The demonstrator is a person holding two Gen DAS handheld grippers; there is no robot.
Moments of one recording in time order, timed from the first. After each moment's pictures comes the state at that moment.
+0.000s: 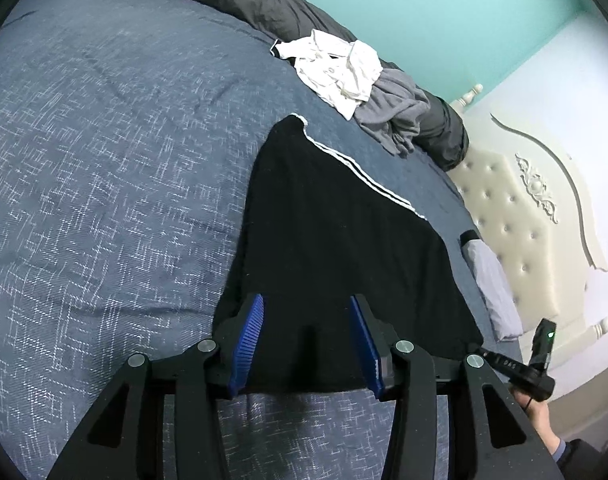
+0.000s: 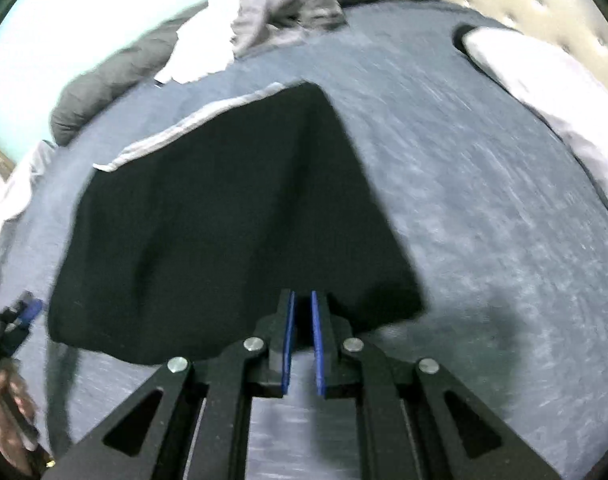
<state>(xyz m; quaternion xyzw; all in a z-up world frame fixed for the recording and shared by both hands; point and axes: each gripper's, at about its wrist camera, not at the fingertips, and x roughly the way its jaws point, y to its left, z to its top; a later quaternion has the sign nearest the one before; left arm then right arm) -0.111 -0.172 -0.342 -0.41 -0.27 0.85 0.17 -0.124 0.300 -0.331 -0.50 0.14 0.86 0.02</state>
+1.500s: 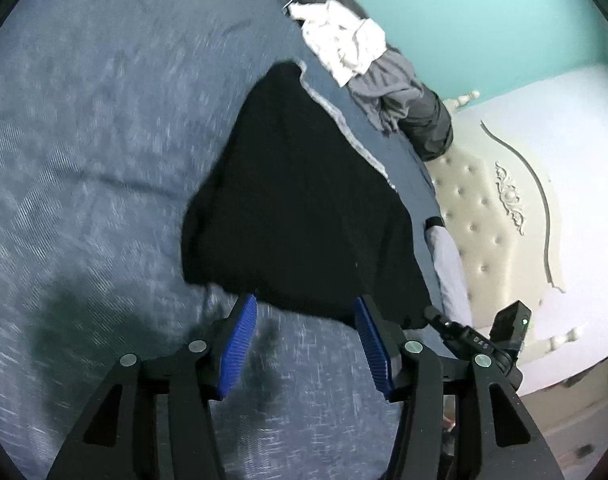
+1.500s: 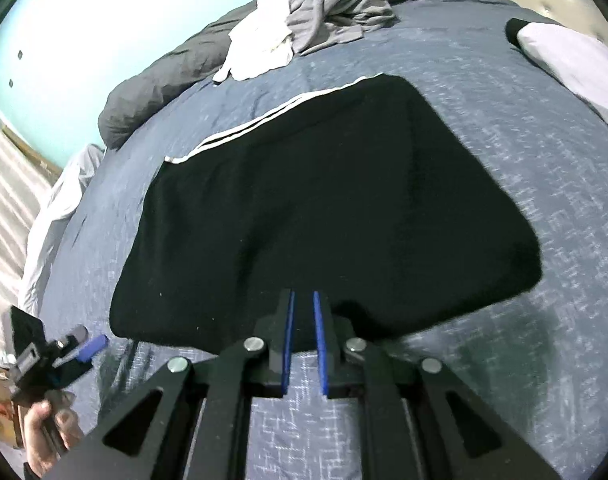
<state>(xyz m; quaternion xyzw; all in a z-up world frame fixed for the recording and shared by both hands) -0.071 -0.165 -0.369 -0.47 -0.37 0.77 0.20 -0.116 0.239 -0.301 -0.47 0.19 0.86 -0.09</state>
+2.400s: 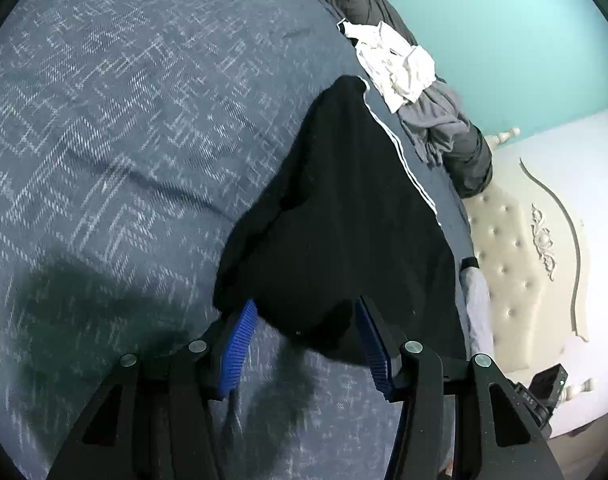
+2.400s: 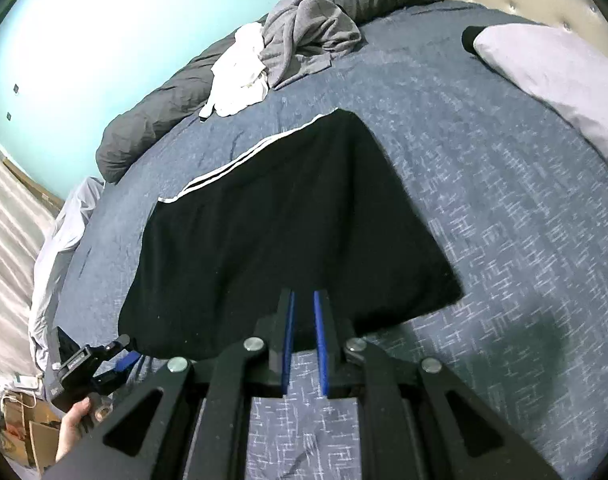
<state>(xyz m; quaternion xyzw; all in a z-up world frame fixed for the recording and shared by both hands) -0.093 -0.171 -0.399 -0.45 -0.40 0.79 0.11 -0.101 0.291 -0.285 -0.44 0.22 0.87 -0.07</state>
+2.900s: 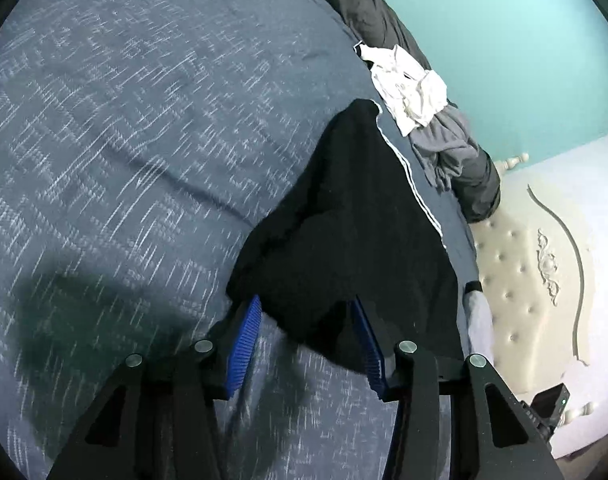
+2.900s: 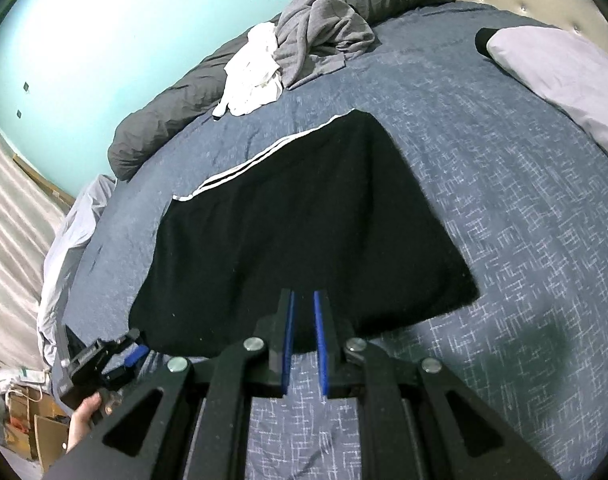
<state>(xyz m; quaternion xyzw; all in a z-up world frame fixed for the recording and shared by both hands) -0.078 -0.173 -0.395 -0.43 -0.41 0.80 0.08 -0.100 0.286 -0.279 -0.43 0.22 0.87 -0.09</state>
